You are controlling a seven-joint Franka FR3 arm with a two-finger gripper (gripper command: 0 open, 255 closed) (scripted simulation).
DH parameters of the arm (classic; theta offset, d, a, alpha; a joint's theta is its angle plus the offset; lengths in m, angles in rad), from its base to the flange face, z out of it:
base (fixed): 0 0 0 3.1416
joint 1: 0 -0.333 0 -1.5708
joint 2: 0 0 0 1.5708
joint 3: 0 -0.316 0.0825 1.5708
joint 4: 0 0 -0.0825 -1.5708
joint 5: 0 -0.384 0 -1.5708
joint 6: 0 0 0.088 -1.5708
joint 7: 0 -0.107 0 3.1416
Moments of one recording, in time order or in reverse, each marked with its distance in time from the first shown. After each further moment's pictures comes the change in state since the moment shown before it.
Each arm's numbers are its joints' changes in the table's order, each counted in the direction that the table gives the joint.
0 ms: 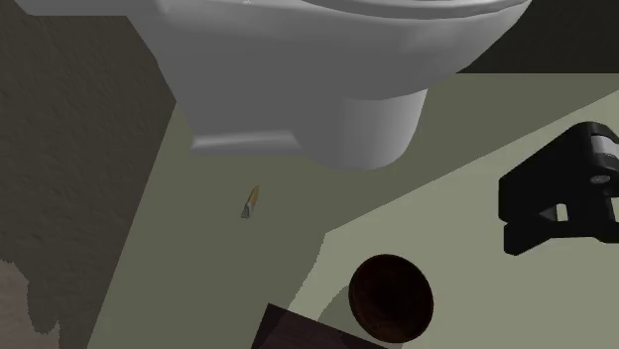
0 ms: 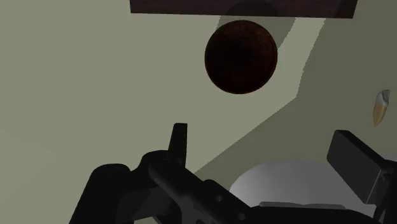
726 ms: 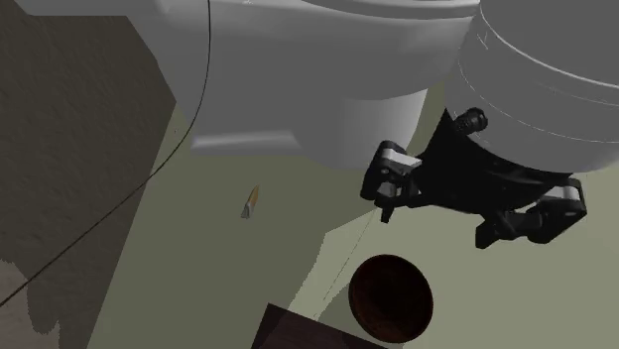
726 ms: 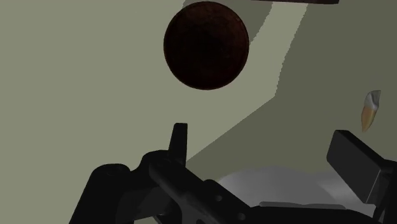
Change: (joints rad) arm -0.058 -0.107 -0.119 0.141 -0.079 0.235 -0.119
